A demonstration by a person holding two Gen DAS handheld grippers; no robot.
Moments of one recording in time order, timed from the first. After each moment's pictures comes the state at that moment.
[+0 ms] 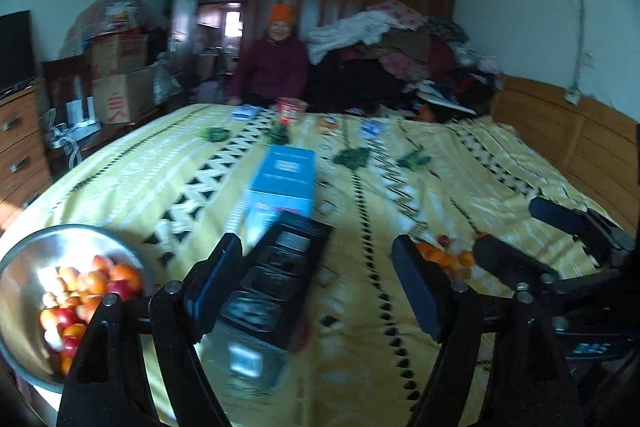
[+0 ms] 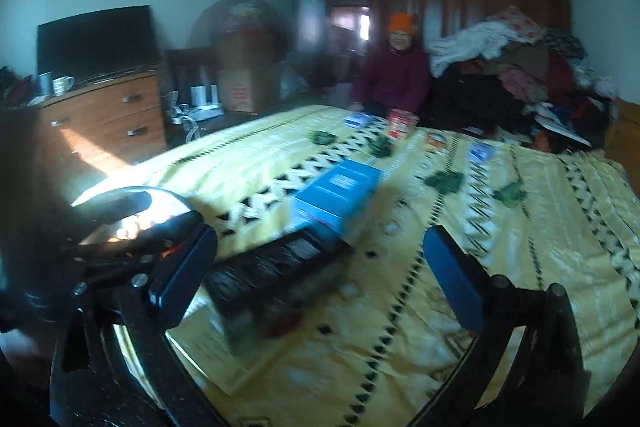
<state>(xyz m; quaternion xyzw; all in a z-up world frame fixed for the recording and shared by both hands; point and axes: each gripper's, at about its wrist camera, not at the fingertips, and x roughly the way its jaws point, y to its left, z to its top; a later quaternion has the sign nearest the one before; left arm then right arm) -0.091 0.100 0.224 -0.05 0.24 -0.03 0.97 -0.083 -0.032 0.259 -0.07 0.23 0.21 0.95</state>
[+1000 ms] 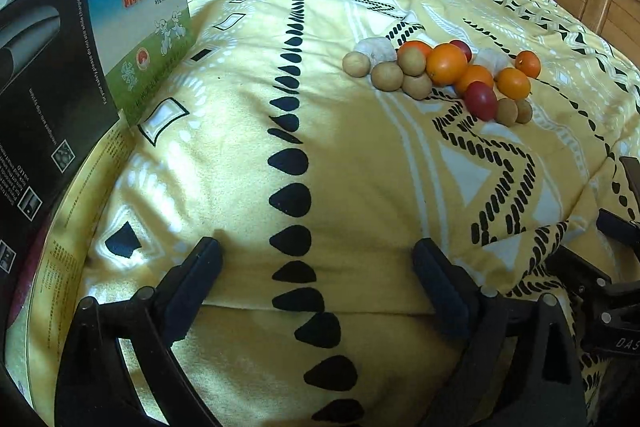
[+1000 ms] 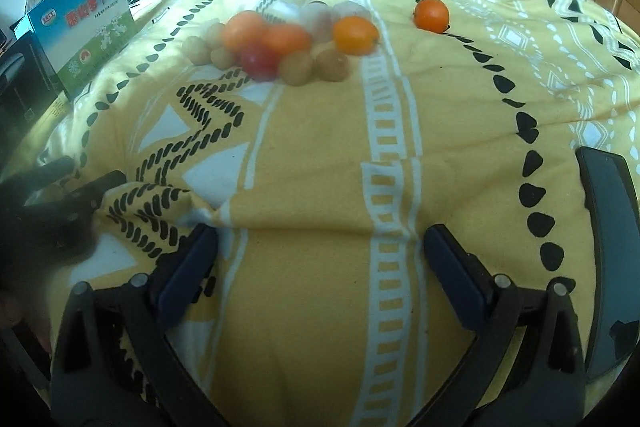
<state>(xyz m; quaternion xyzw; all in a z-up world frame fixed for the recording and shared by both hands) 0.040 -0.023 0.001 0.02 0.45 -0.02 0.89 0.000 -0.206 0.034 0.00 0.47 0.05 0.88</state>
